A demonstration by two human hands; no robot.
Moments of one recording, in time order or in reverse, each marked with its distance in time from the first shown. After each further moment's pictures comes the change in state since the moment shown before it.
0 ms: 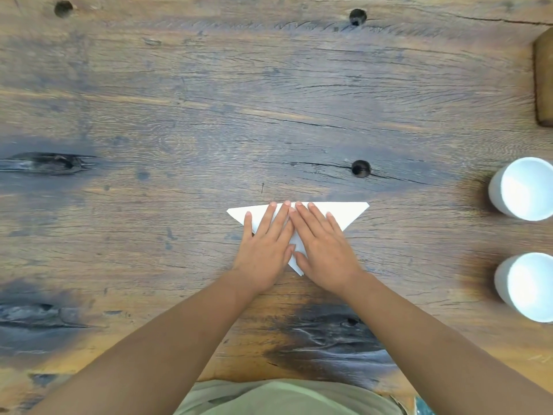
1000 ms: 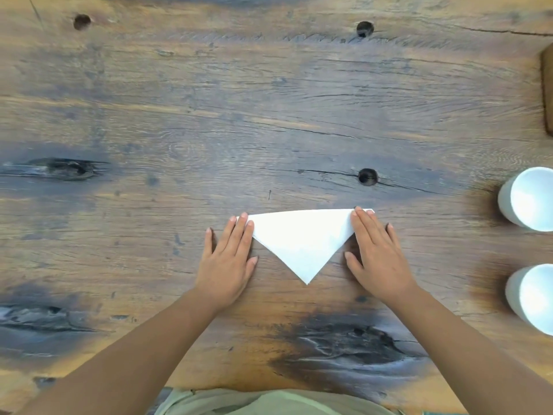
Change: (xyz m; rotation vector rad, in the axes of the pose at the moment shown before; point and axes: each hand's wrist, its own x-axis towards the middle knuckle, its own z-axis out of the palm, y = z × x) left_hand -0.048 -0.059 0.001 -0.088 0.022 -0.159; right_hand -0.032 0.069 -0.005 -0.028 0.069 0.216
